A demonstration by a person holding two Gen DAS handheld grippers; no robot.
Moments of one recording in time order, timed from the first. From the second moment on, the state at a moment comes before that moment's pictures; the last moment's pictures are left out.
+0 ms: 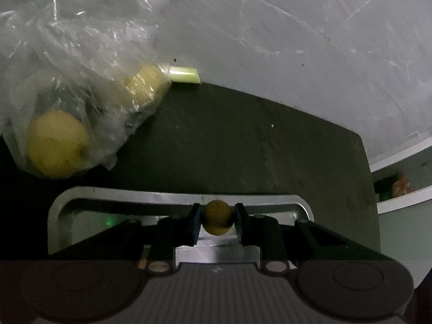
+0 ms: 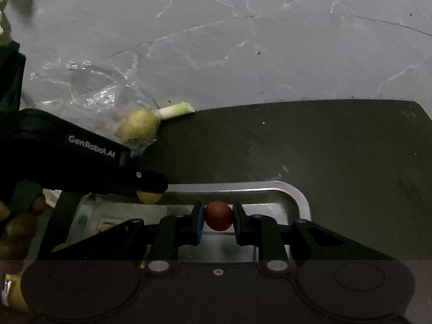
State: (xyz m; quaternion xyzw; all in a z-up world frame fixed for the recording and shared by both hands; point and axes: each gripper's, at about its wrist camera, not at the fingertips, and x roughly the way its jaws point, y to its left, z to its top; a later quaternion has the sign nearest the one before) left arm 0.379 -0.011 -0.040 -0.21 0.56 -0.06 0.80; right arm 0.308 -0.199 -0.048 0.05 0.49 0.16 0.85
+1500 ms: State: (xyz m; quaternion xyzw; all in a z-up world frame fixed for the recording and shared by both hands) left arm 0.361 -0.034 -0.059 -0.20 0.59 -0.06 0.78; right arm 0.299 -0.211 -0.067 0.05 0.53 0.13 0.84
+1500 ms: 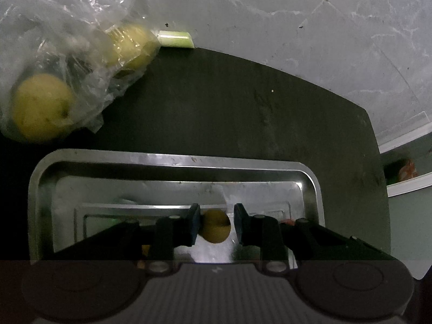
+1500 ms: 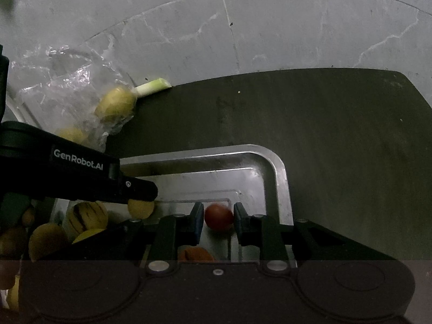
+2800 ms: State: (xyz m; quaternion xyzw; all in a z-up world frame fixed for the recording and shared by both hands) left arm 0.317 -0.005 -0.003 -0.18 0.51 -0.02 0.84; right arm 0.256 -0.208 -0.028 -0.01 0.44 0.12 0.89
